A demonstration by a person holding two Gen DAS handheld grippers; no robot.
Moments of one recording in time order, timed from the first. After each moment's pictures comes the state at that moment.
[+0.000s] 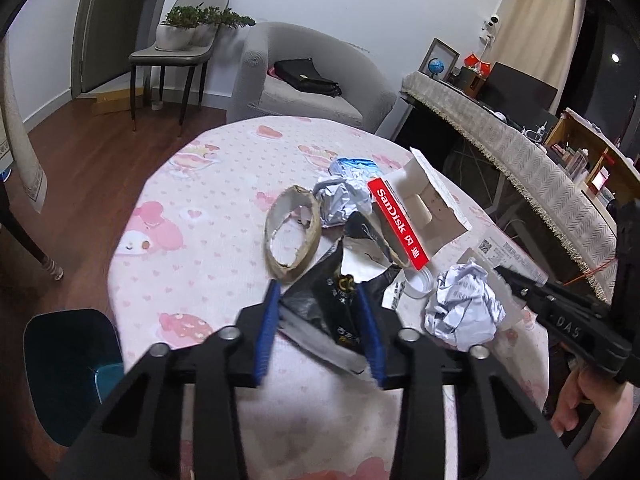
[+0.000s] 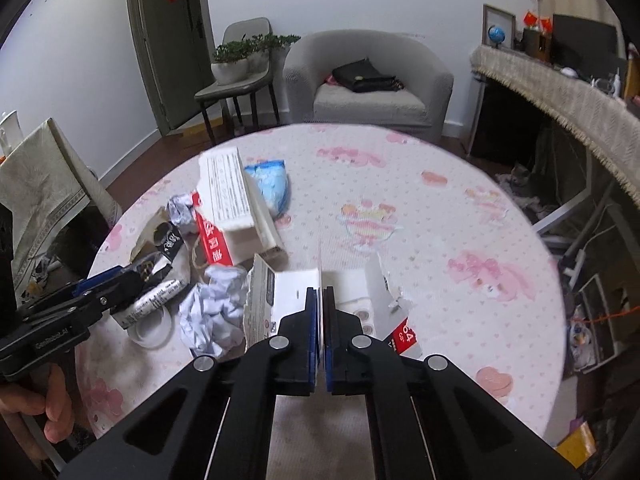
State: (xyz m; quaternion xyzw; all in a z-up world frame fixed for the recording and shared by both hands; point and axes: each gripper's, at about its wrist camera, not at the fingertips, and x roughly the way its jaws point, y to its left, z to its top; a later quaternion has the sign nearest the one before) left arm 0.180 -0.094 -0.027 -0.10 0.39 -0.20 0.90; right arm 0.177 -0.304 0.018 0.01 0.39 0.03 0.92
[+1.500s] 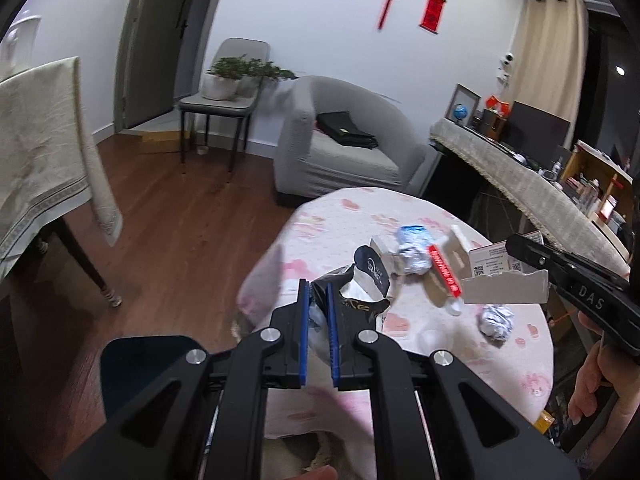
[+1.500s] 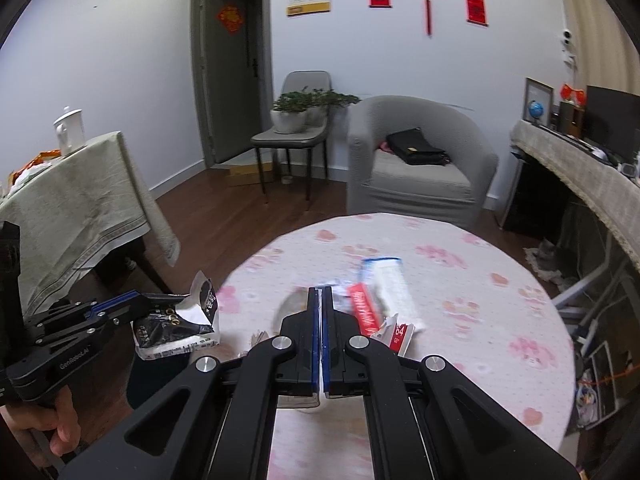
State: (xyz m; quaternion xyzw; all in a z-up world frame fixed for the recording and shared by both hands) left arm 0.138 0.012 0.029 -0.10 0.32 -0.13 0.94; right arm 0.158 -0.180 0.087 -0.03 0.30 0.11 0.95
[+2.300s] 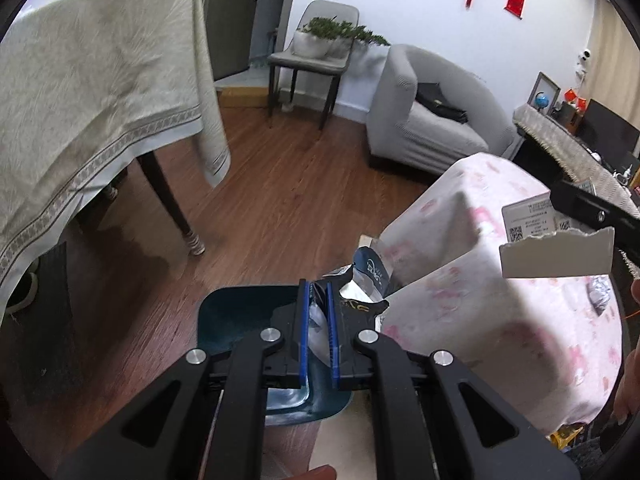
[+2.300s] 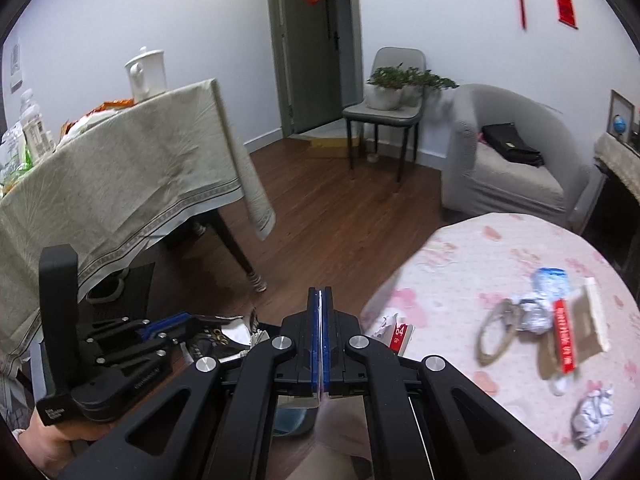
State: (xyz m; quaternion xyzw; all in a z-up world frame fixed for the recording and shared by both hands) left arm 0.127 0.141 -0.034 -0.10 0.39 -0.01 0.91; right arm 0.176 -0.020 0.051 -0.06 0.34 0.24 0.91
